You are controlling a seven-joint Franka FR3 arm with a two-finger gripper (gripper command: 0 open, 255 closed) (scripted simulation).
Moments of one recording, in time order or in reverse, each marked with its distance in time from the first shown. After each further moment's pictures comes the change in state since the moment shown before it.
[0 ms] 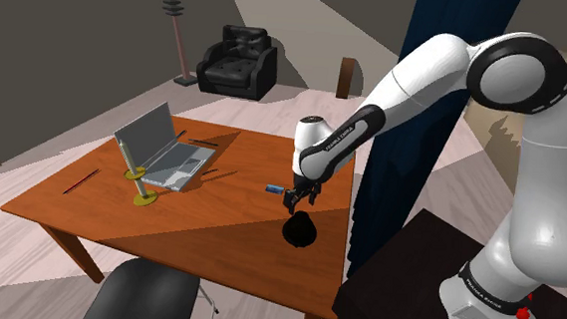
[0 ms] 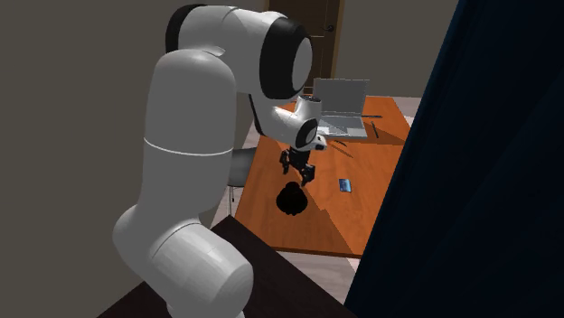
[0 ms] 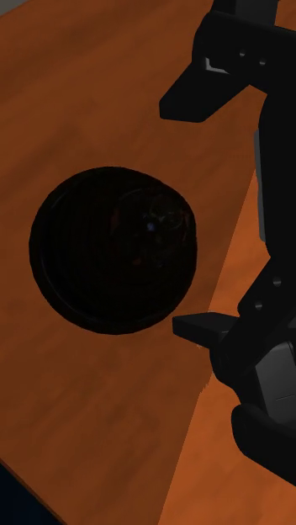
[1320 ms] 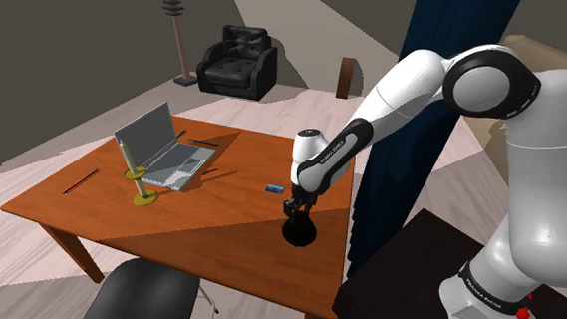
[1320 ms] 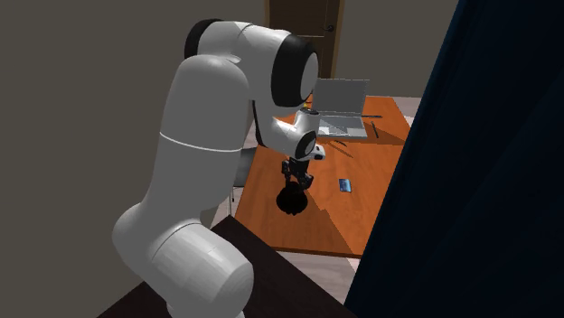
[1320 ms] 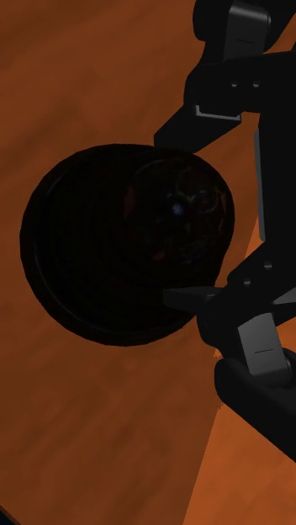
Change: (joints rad) arm 0.011 0.109 -0.009 0.025 -0.012 0.087 0.004
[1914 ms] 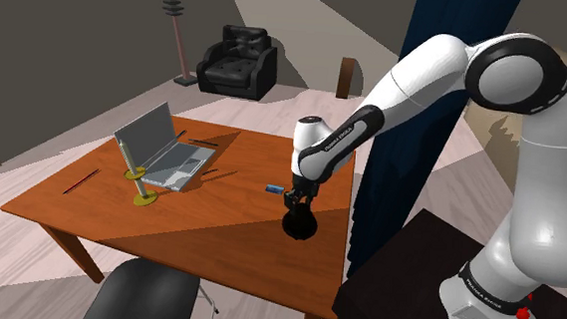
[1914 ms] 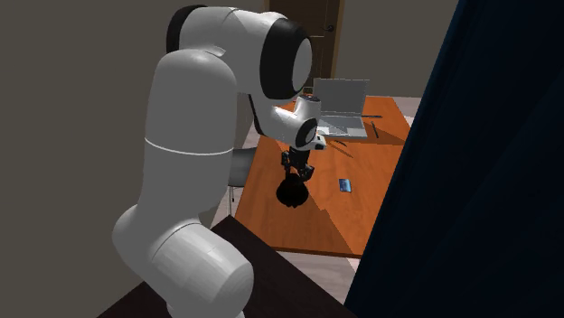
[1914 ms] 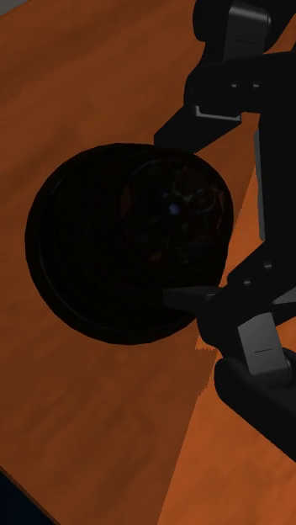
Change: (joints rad) arm -0.005 -0.103 0.008 -0.016 0.009 -0.088 0.004
